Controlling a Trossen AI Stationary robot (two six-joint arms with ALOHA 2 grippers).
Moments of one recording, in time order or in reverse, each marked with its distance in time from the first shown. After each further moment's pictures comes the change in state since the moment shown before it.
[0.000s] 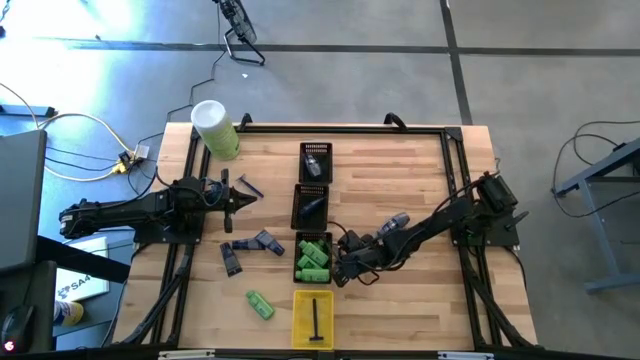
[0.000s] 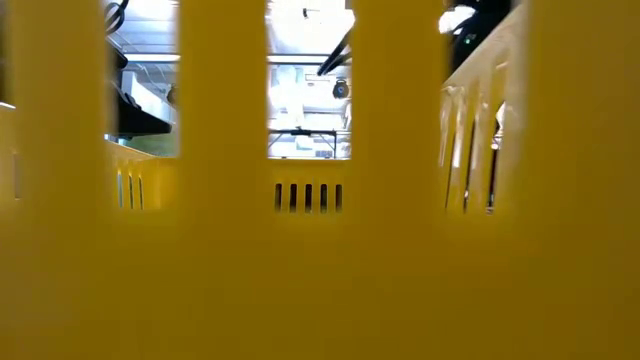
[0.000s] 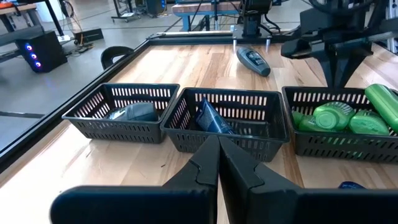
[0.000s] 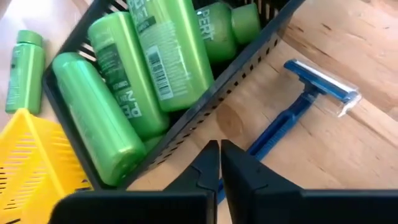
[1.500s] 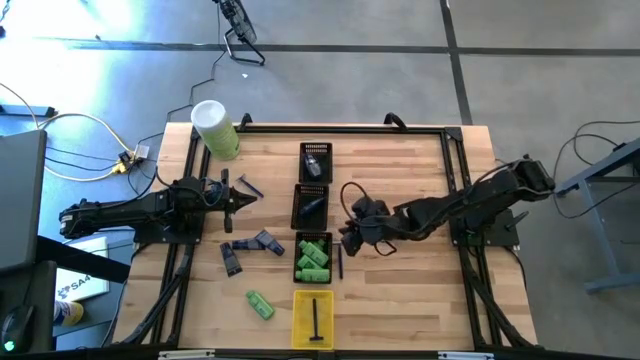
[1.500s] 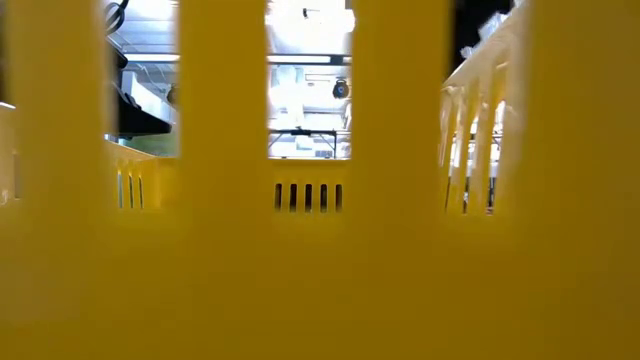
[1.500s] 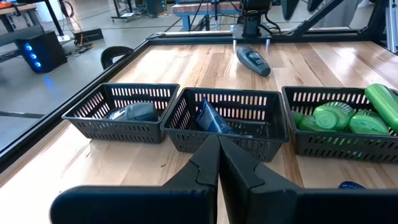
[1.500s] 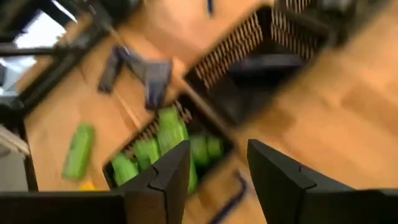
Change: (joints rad) left arm 0.000 0.000 0.000 0.000 0.000 0.000; right arm -0.105 -0.348 0.001 -0.197 0.137 -0.182
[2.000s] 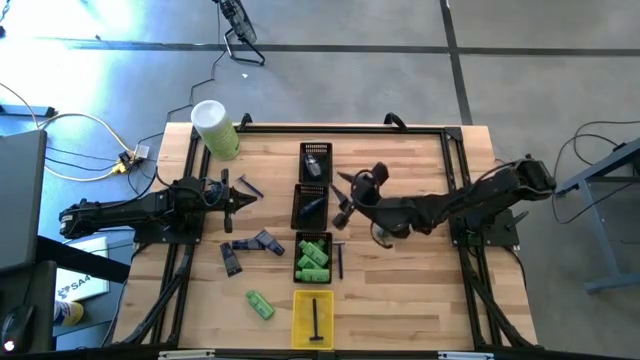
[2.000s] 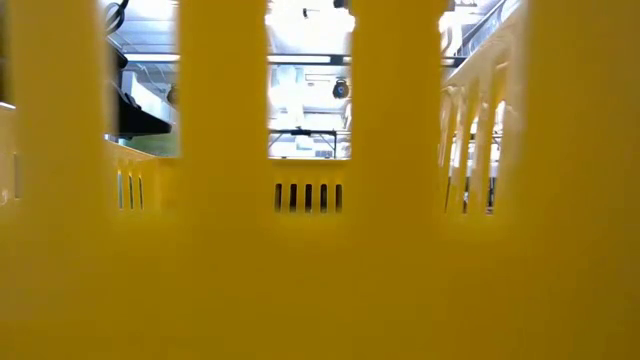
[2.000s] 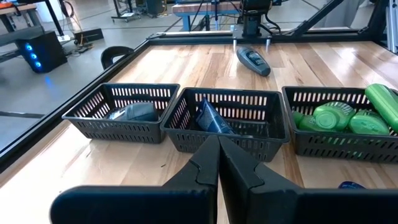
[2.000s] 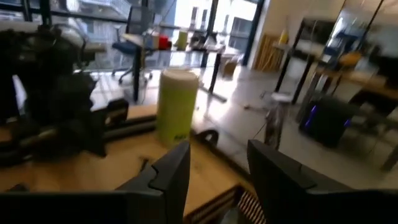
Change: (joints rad) left arm 0.000 0.000 0.000 0.000 0.000 0.000; right arm -0.019 -0.013 0.000 0.631 0.551 -0.976
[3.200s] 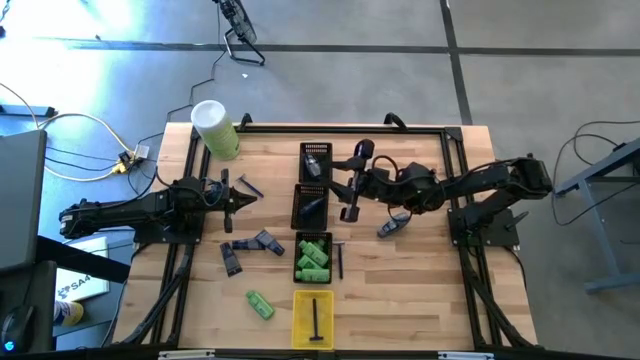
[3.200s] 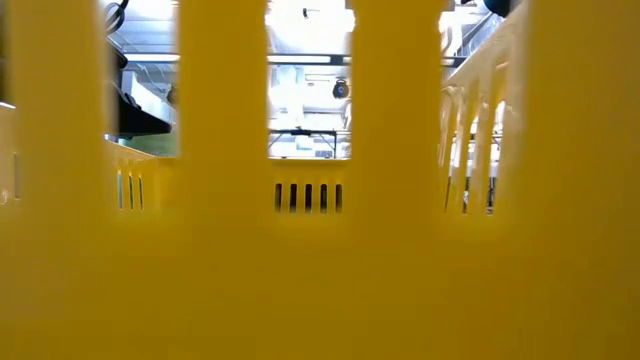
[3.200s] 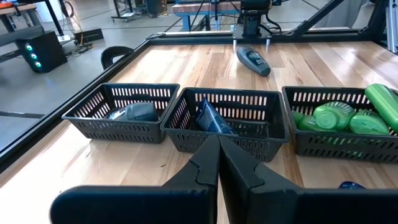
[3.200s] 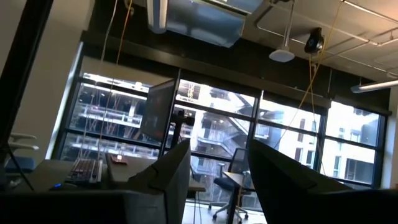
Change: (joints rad) left arm 0.000 0.000 0.000 0.000 0.000 0.000; right arm -0.215 0.018 -0.117 0.793 -0.816 -0.308
